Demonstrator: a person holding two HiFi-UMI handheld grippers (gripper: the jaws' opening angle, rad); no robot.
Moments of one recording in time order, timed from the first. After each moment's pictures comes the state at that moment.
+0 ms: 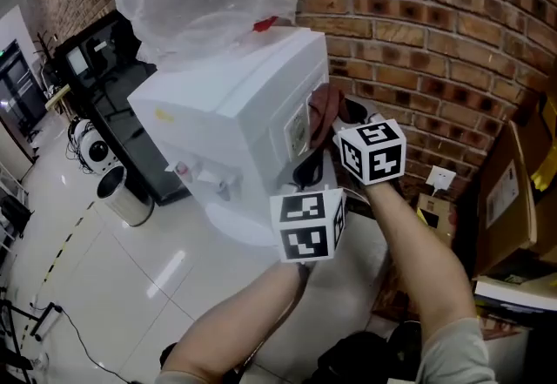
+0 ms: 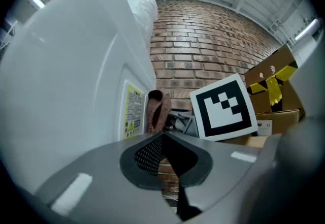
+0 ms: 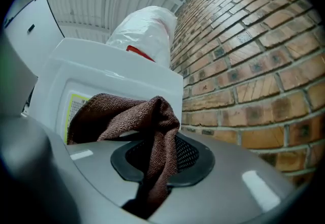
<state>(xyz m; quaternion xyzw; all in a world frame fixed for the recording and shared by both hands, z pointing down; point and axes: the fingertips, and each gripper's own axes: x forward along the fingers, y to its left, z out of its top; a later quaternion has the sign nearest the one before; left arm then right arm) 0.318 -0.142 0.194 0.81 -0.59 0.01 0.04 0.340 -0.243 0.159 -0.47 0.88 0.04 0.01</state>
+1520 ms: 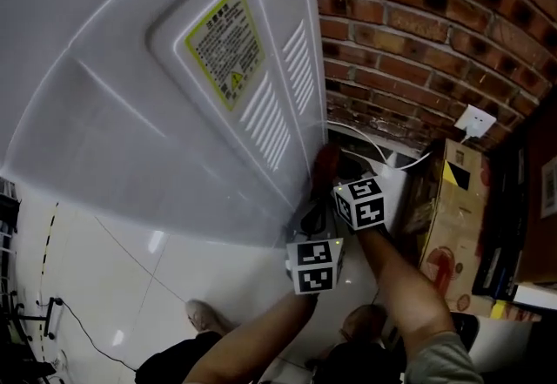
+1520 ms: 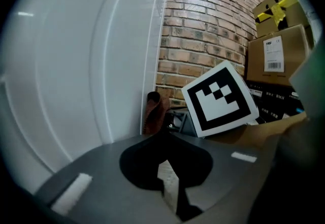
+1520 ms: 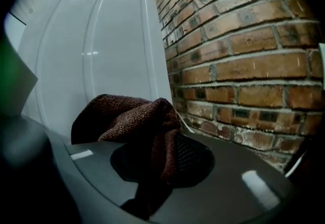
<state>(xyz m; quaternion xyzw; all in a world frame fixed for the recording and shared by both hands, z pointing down) 0.322 -0.130 0.553 0.77 -0.57 0.18 0.20 0.343 -0.235 0.576 -0.47 0.86 -0.17 -0.14</state>
